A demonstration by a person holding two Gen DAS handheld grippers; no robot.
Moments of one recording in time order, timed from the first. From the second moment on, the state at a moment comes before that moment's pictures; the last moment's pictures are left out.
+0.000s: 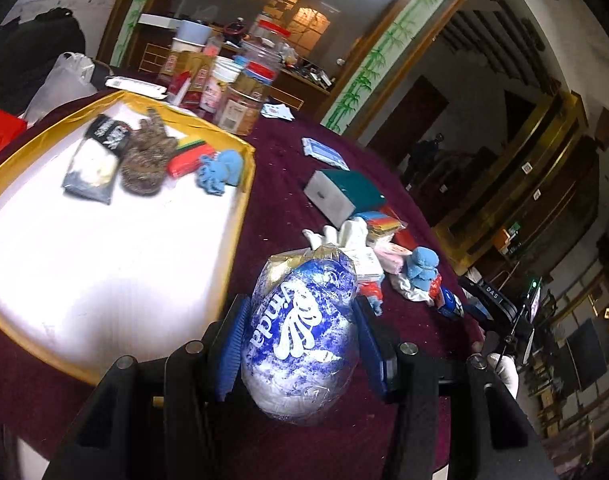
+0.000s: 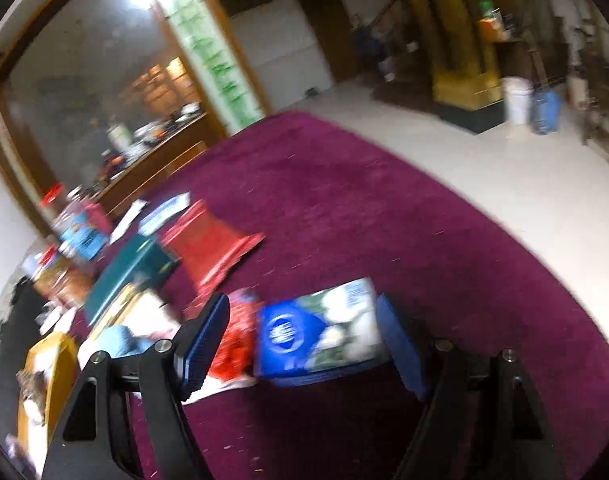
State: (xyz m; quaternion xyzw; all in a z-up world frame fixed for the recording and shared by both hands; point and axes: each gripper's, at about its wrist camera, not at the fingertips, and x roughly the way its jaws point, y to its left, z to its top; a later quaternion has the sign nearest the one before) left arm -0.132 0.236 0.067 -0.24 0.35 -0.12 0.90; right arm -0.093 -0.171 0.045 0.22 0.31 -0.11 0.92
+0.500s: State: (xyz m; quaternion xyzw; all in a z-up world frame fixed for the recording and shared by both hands) left arm -0.167 0.307 0.055 -0.28 0.34 -0.06 0.90; right arm -0.062 -0.151 0.025 0.14 0.42 -0.12 0.89
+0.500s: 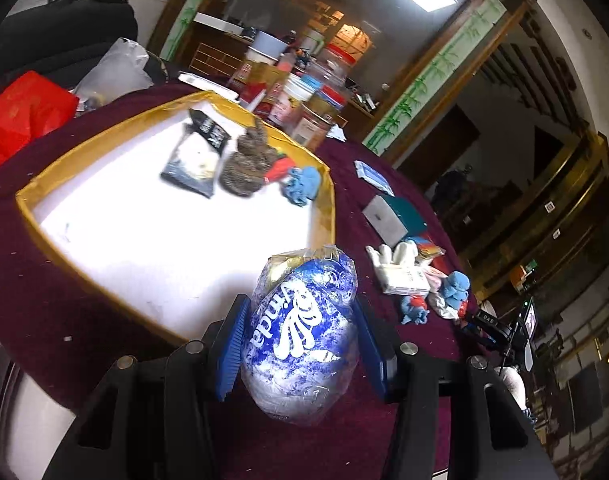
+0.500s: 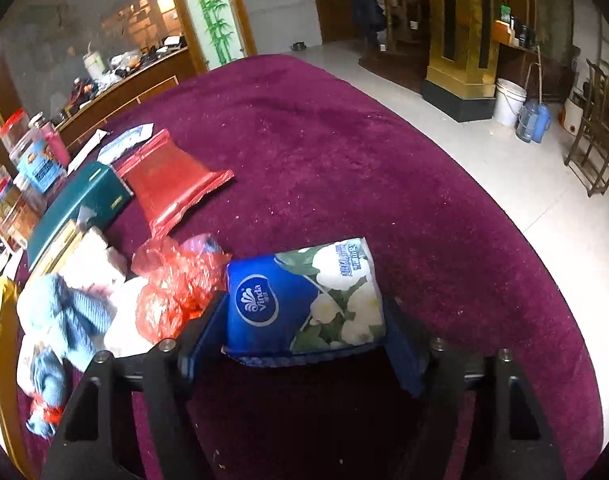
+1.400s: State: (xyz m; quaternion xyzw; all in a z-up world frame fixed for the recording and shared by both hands) left arm -0.040 0.357 0.025 -0.21 0.49 0.02 0.85; right arm -0.086 0.154 0.116 -0.01 0.39 0.34 0.86
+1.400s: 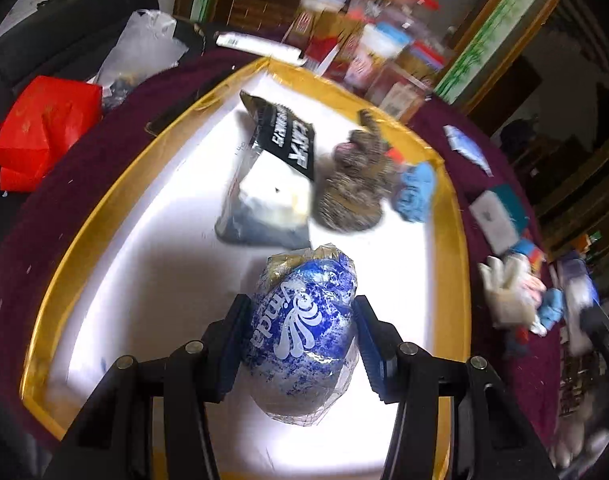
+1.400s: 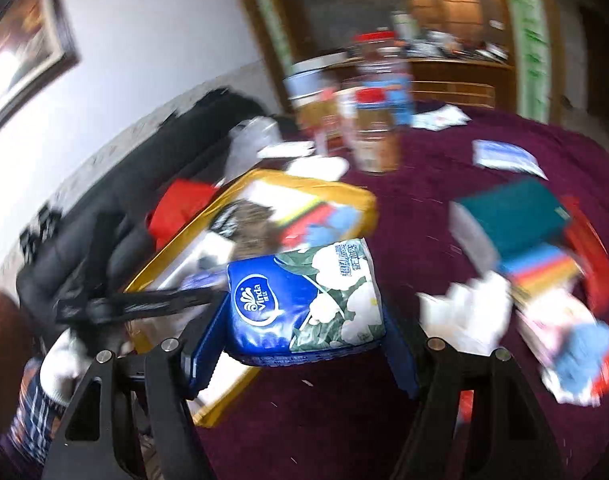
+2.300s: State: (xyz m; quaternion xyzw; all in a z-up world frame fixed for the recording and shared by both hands) left arm -0.099 0.390 0.077 -0.29 0.36 -0.01 0.89; right arm -0.034 0.238 0.073 -0.11 0.43 0.34 0.83
